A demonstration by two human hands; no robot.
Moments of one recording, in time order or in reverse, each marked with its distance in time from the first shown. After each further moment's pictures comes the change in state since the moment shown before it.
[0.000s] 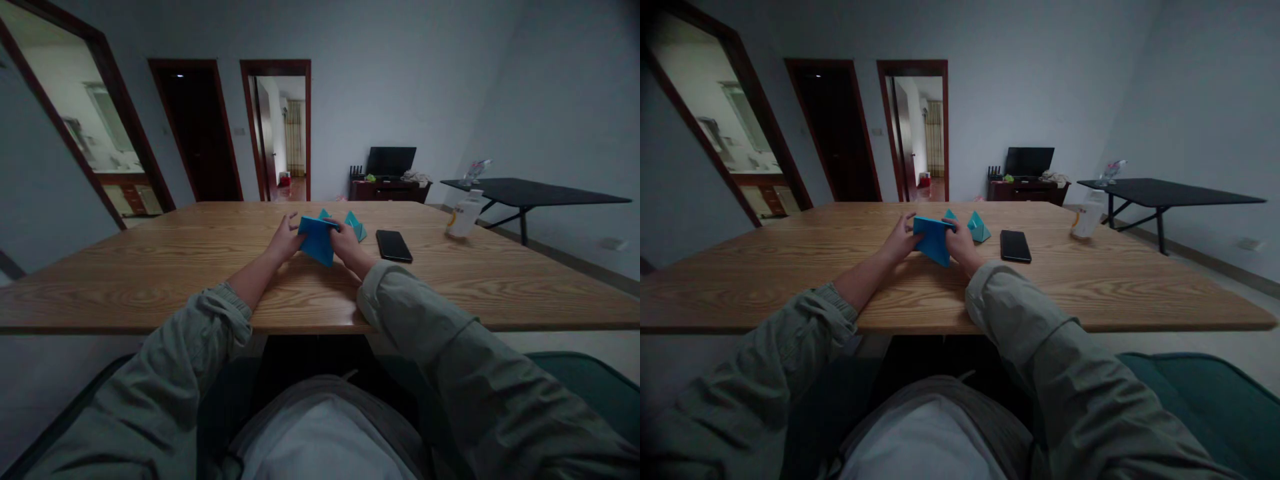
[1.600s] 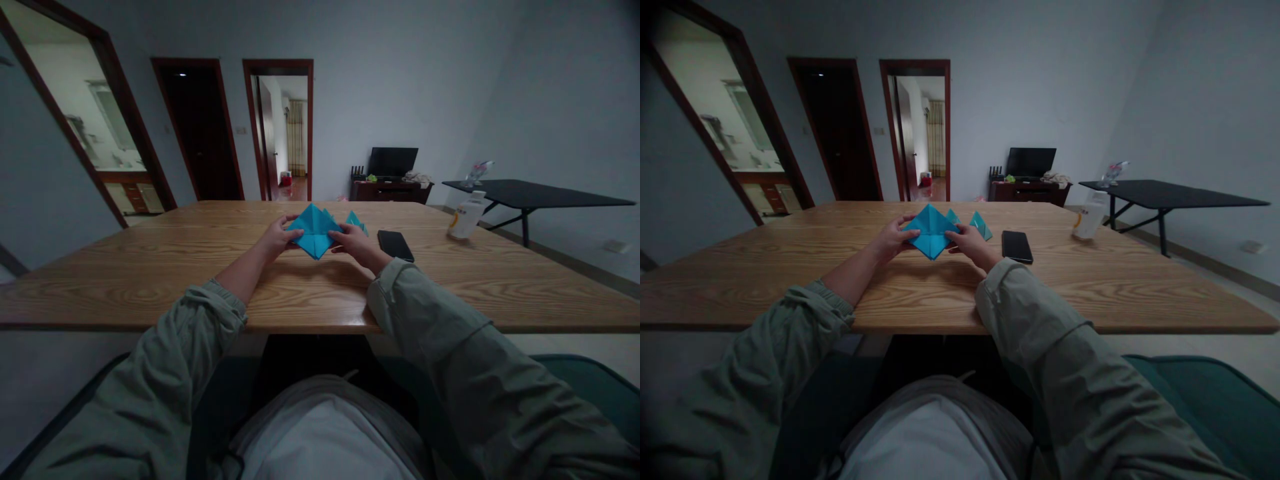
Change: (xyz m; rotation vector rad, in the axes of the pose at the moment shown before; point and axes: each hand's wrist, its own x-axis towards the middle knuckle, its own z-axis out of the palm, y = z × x) left_hand -0.004 0.006 -0.028 -0.387 -0.183 -0.140; right_hand -0.009 -0.011 -0.027 0.329 -0.334 0.225
